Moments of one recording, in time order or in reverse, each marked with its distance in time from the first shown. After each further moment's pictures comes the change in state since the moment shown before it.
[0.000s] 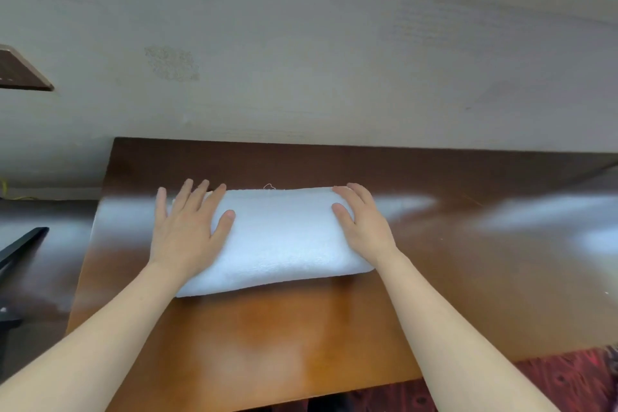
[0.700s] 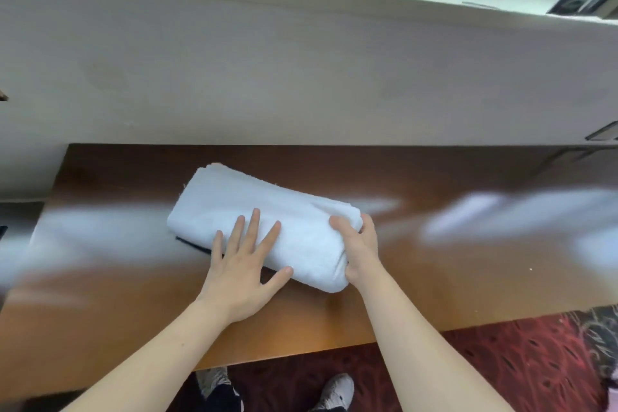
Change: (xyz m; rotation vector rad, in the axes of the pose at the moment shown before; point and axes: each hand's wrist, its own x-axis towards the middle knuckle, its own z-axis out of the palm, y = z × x) left_hand -0.104 0.215 0.007 -0.143 -0.175 0.204; right_hand -0.087 0.095 -0.067 1.172 0.252 0.491
